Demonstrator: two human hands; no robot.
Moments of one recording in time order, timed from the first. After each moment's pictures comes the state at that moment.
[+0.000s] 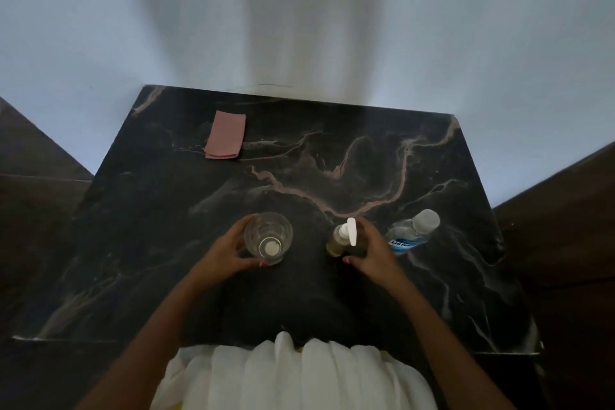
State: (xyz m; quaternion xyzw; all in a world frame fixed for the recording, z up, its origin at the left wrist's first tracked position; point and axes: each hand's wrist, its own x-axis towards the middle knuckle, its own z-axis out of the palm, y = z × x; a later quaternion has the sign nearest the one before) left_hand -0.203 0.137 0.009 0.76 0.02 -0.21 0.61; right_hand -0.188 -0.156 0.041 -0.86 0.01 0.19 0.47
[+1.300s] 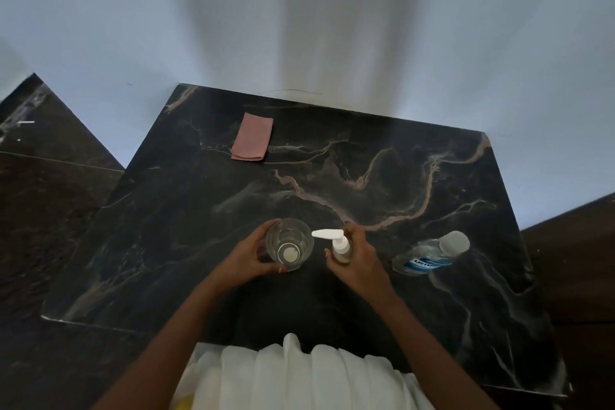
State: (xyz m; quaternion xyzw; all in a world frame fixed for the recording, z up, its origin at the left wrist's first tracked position) left_hand -0.208 0.134 0.015 0.75 0.01 -0.20 0.62; right_hand -0.186 -0.098 0.042 -0.87 -0.17 0.03 0.46
